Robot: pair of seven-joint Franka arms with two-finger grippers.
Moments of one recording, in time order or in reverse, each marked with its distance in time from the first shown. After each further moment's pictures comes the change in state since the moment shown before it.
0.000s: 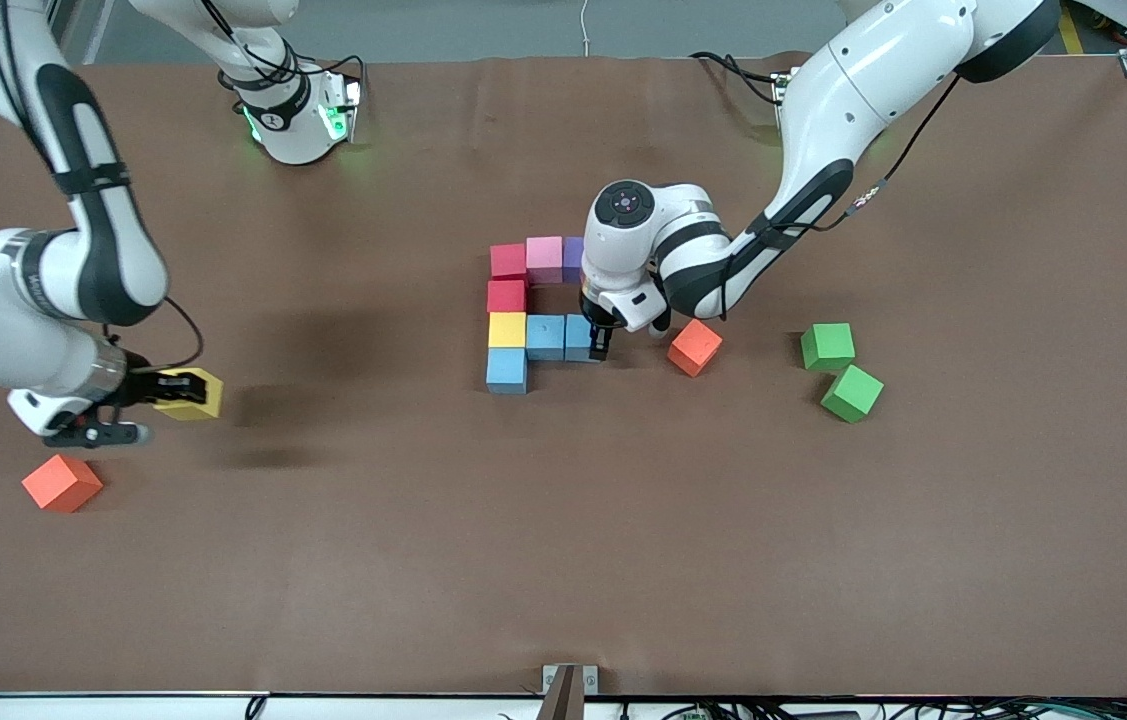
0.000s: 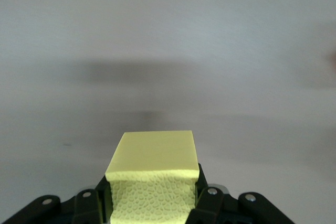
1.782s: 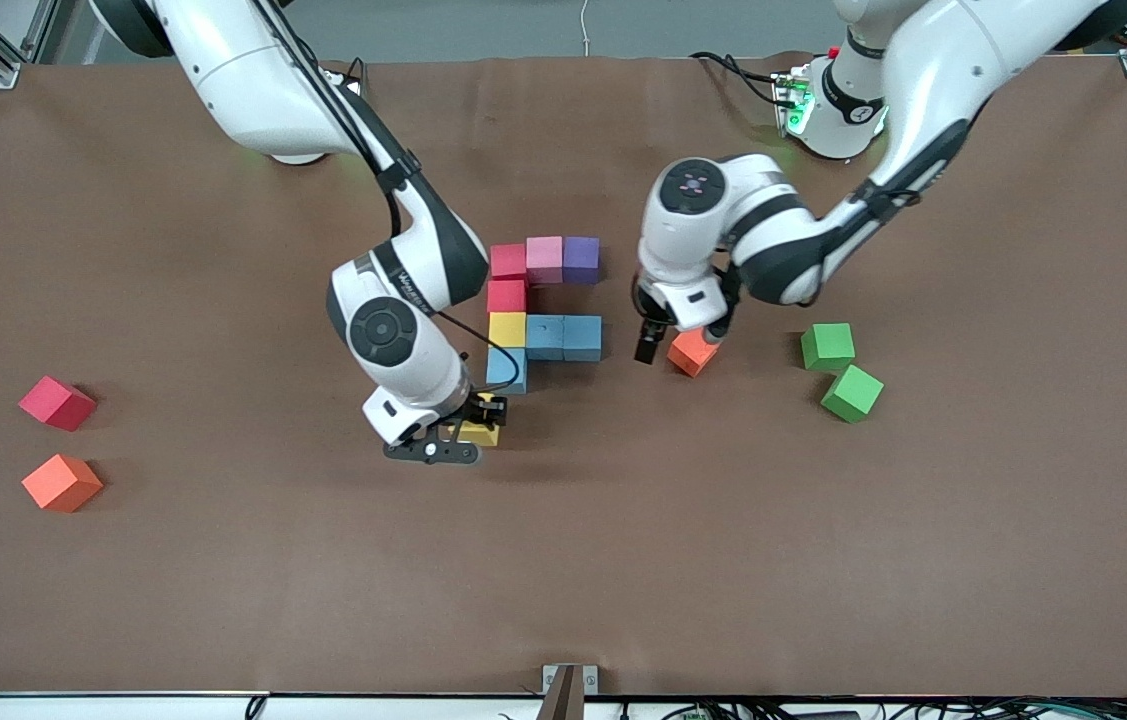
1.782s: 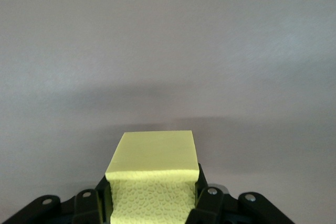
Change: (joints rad) left arm 0.533 -0.084 -0.415 -0.134 0.014 -0.235 0.441; right arm 0.560 0.359 -0.004 0.424 0.056 0.070 0.690
